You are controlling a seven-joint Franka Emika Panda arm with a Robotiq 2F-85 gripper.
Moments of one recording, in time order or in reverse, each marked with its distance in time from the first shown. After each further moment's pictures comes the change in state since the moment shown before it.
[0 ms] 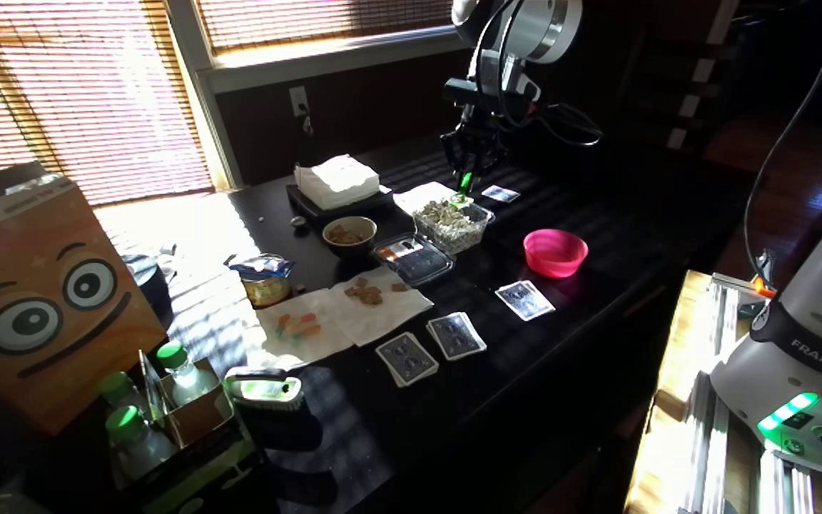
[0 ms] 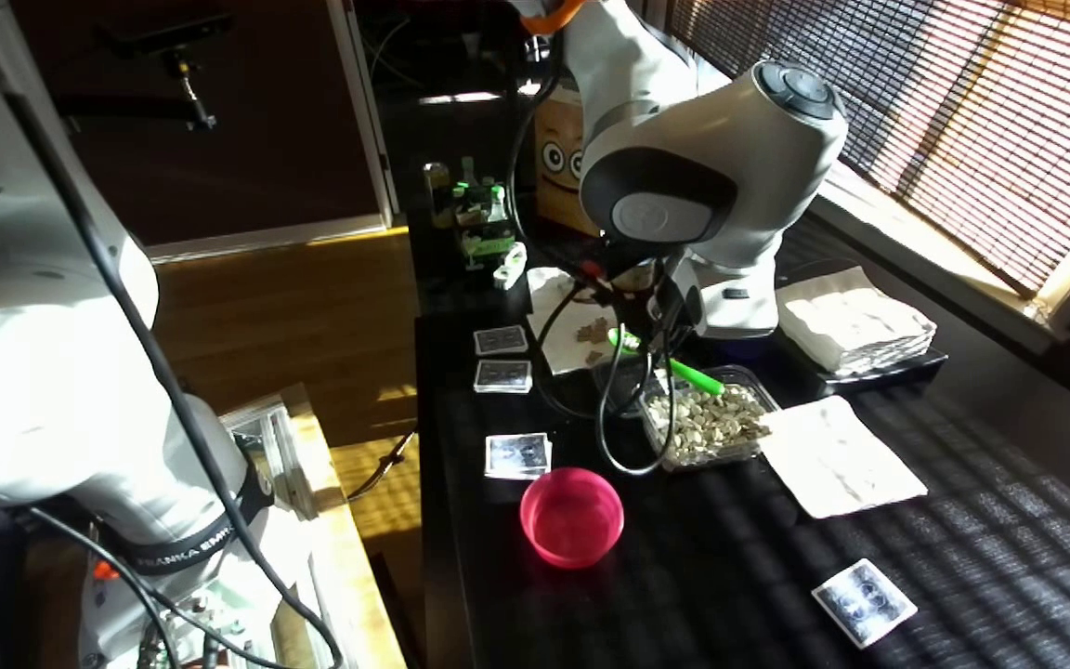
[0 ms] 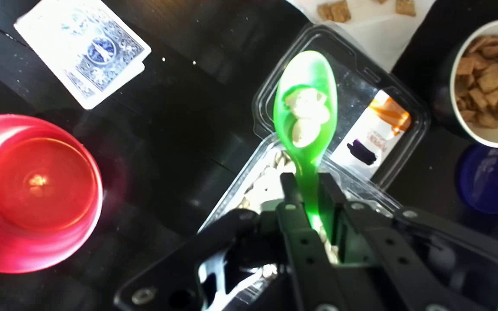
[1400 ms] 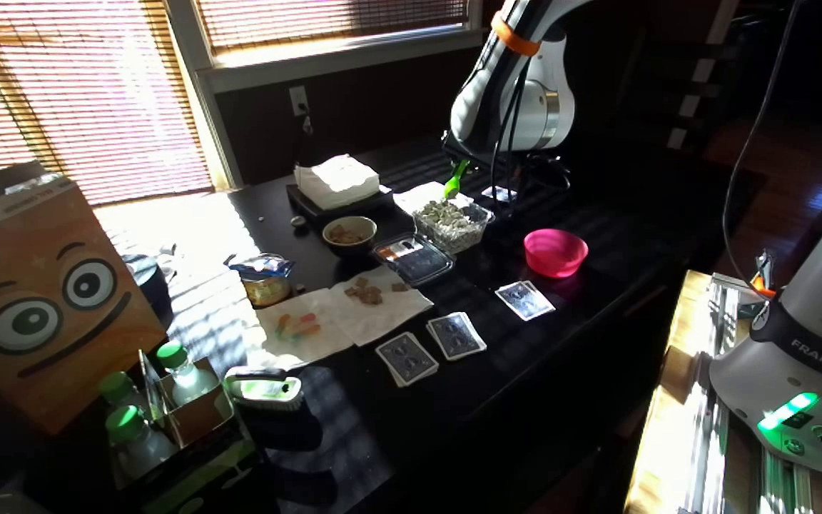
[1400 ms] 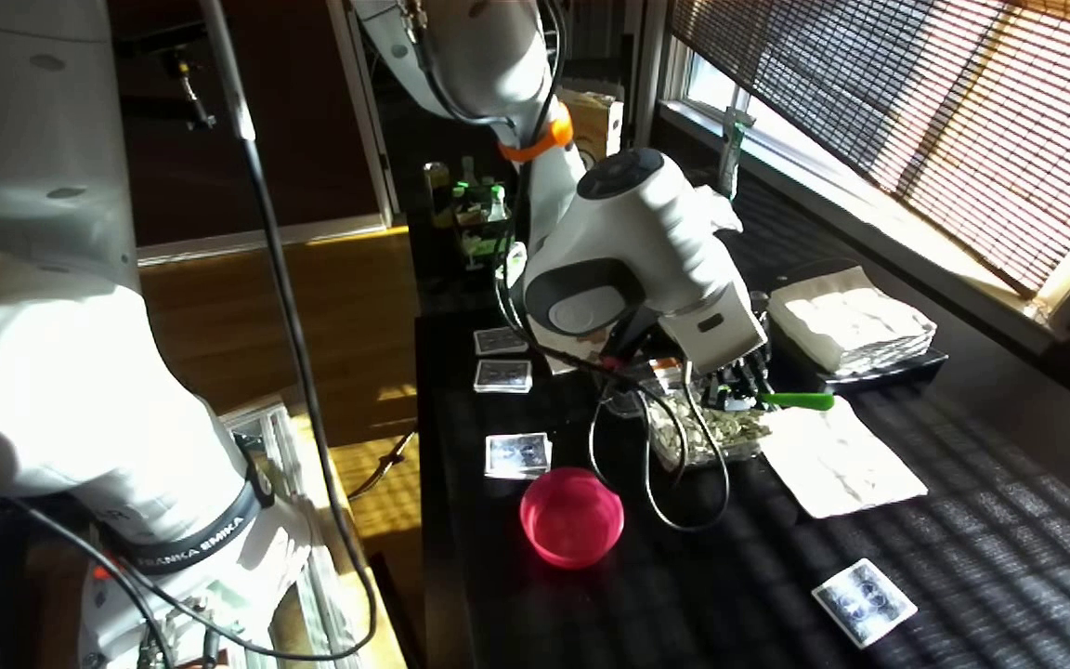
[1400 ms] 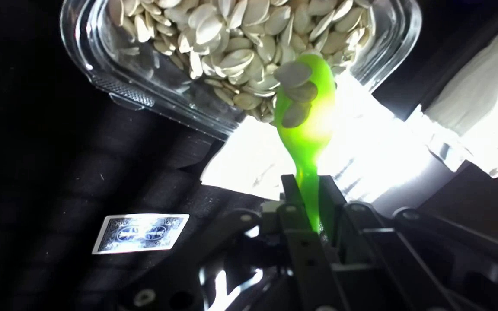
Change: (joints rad) arm 0.194 0.194 -0.108 -0.142 -0.014 0.988 -0.033
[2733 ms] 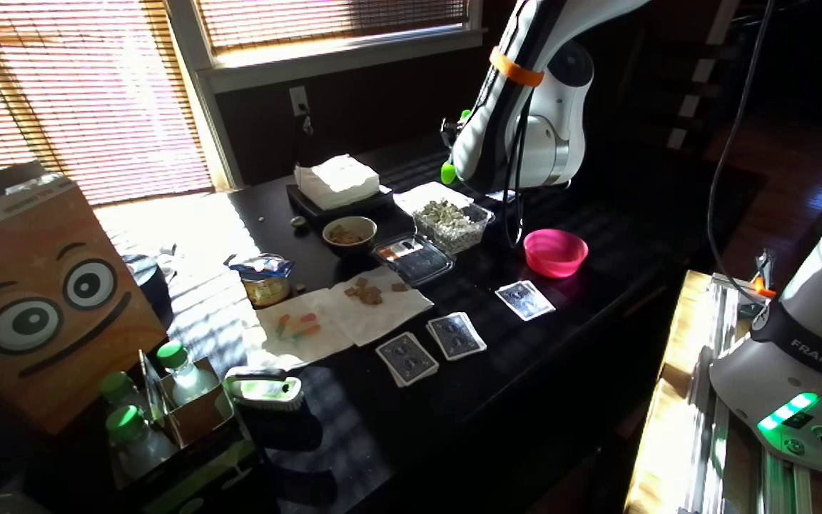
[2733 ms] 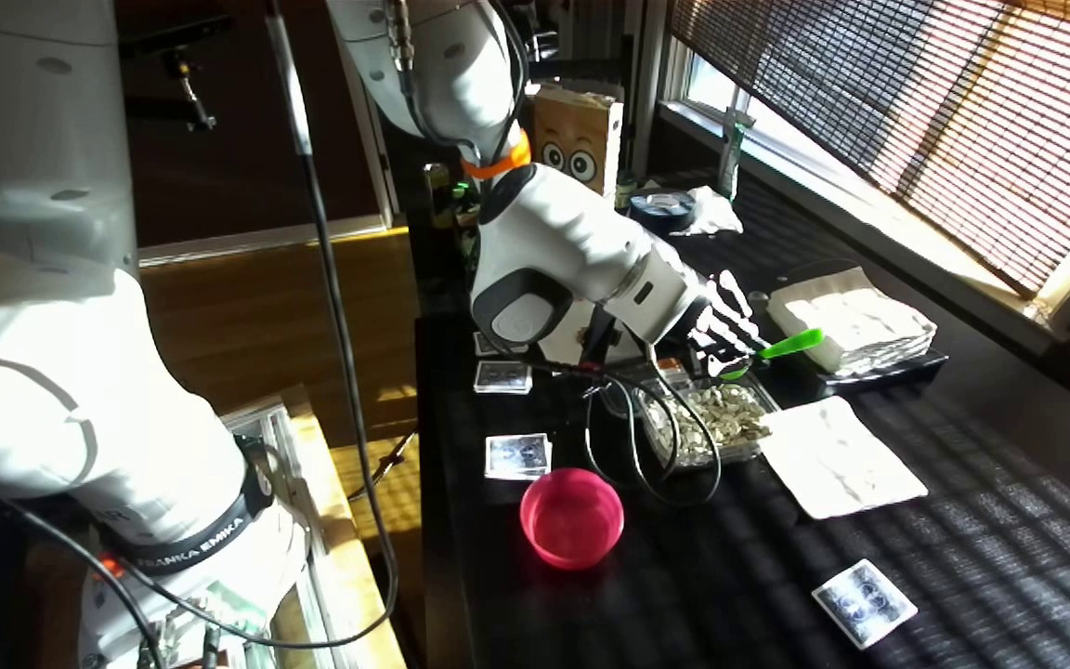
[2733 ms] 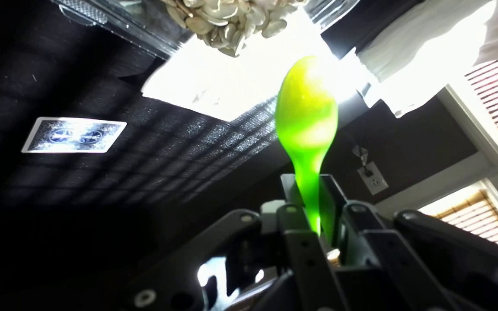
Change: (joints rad) arm -0.004 0.014 0.128 -0.114 0.093 0.487 -0.172
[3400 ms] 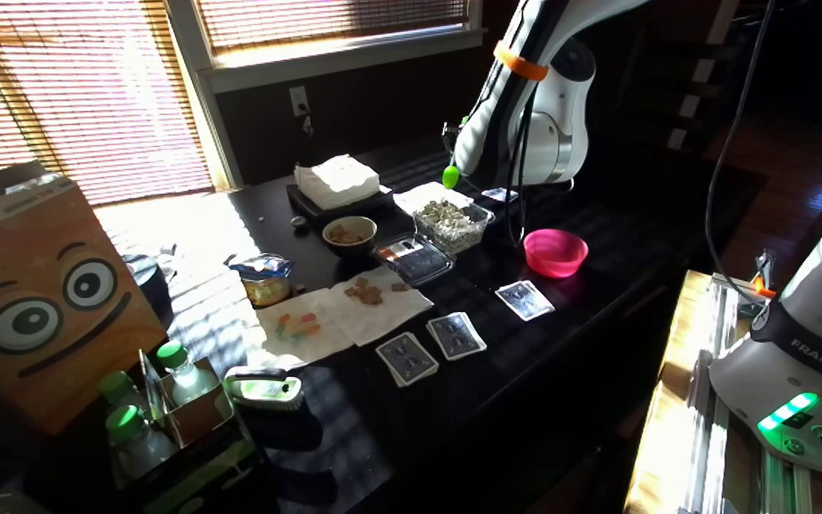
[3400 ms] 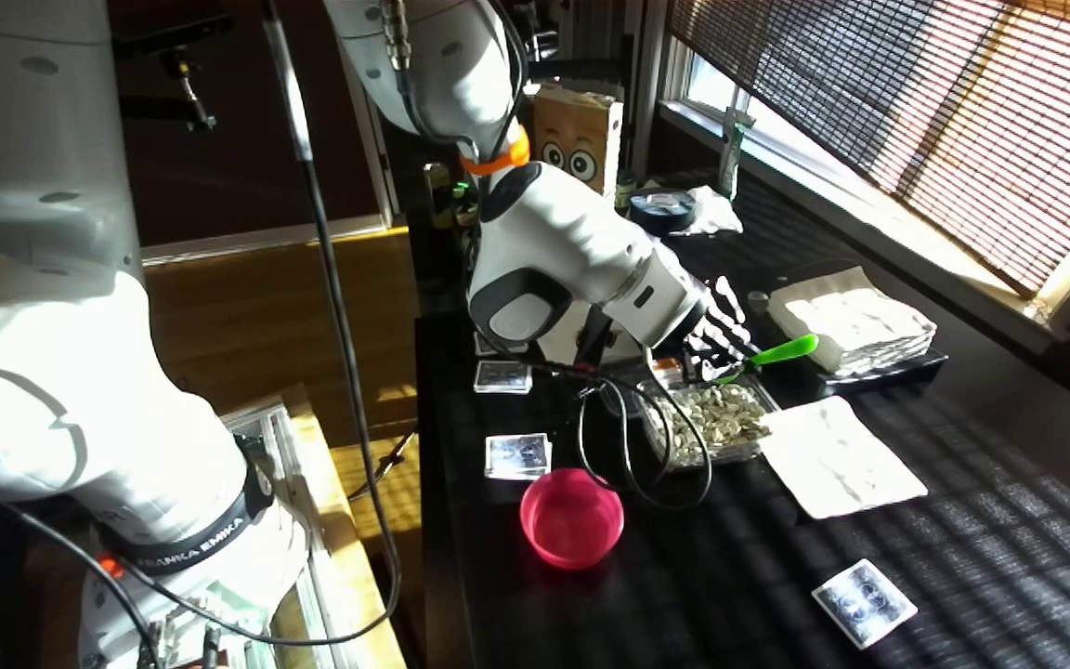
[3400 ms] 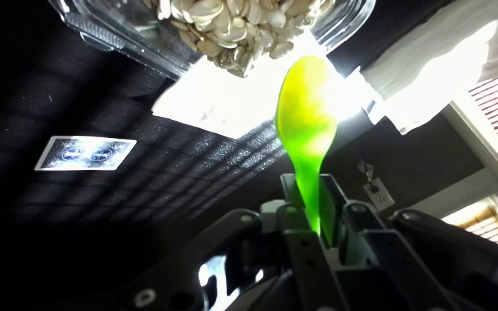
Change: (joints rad) arm -0.060 -0.020 0.057 -0.012 0.000 -0.049 -0.015
